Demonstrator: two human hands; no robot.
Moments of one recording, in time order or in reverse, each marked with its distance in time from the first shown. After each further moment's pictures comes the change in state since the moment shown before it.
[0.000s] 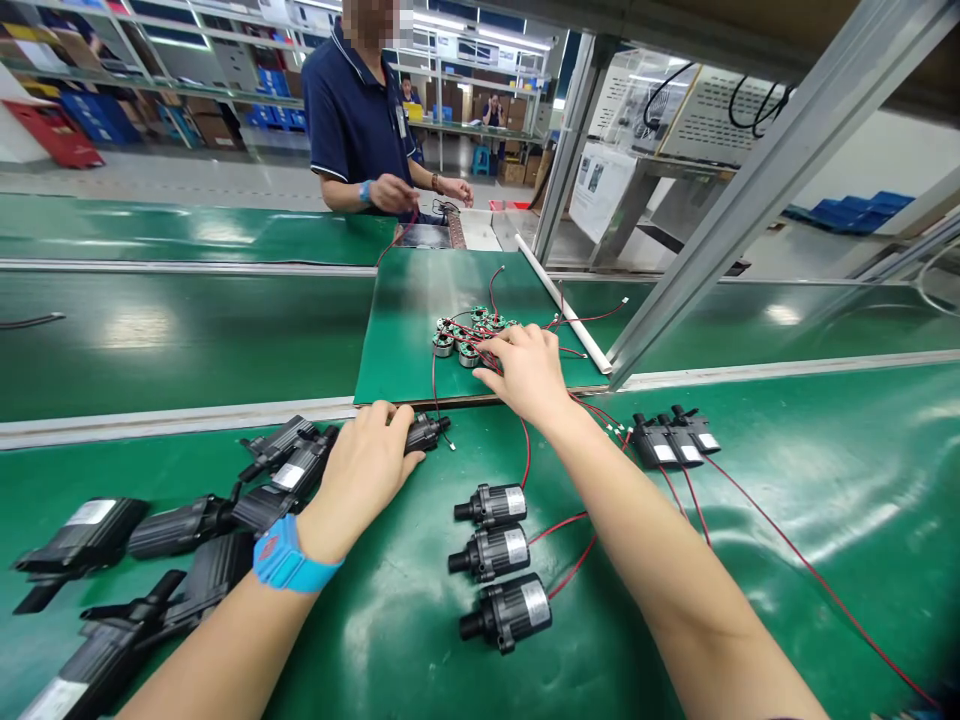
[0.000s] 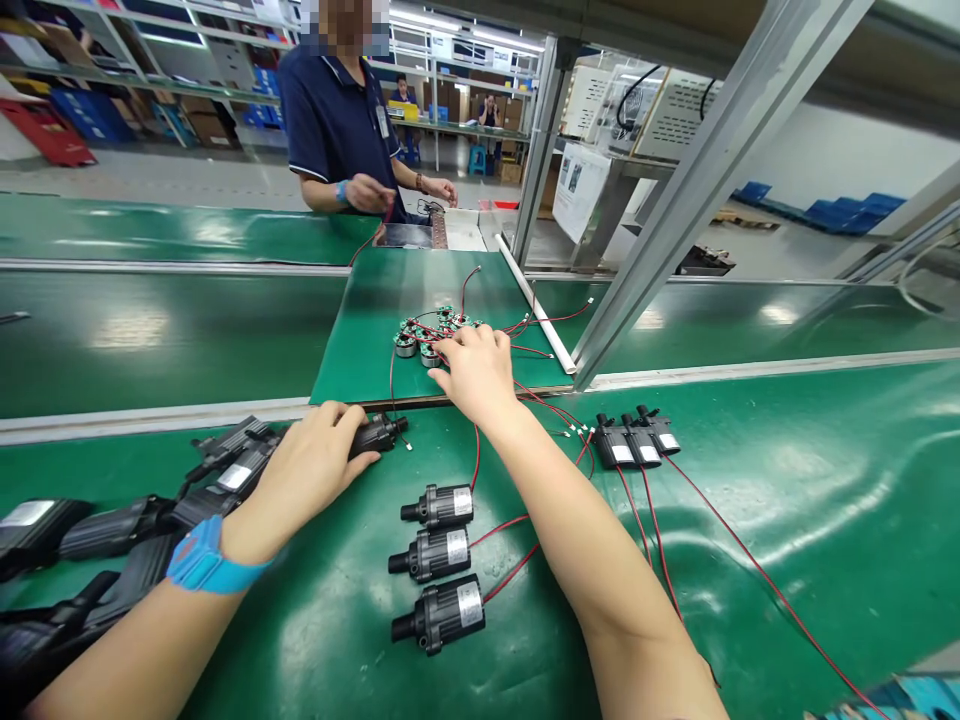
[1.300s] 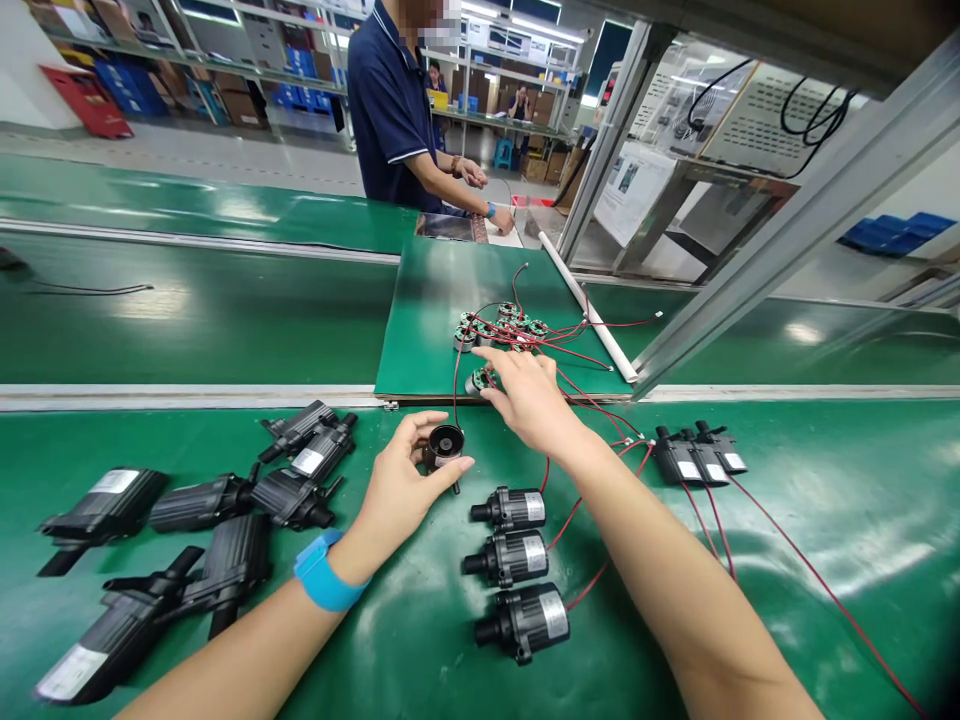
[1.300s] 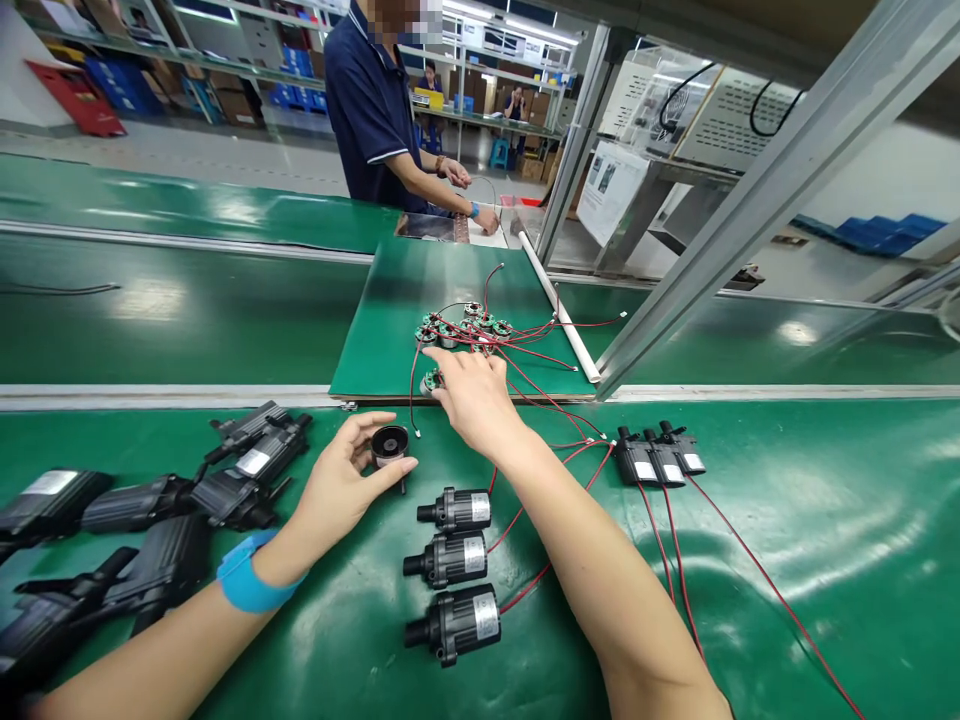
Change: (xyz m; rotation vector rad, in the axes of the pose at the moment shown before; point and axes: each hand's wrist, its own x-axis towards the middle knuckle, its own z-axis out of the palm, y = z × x) left_hand -0.023 0.026 0.032 -1.324 0.144 -0.337; right_hand -0.015 -0.029 0.002 0.260 -0.159 -0.100
